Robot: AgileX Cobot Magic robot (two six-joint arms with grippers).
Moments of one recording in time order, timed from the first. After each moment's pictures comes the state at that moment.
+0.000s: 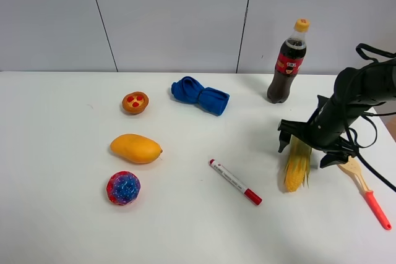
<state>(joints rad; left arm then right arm) 0.07 -0.01 -0.51 0.00 1.06 -0.02 0.09 1.85 -0.90 0.11 0.56 0.37</state>
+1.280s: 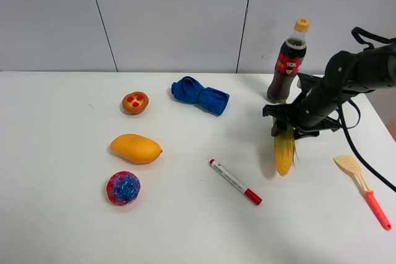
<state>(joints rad) 0.07 -0.01 -0.51 0.00 1.06 -0.02 0.19 1.82 -1.01 0.21 0.51 0.09</state>
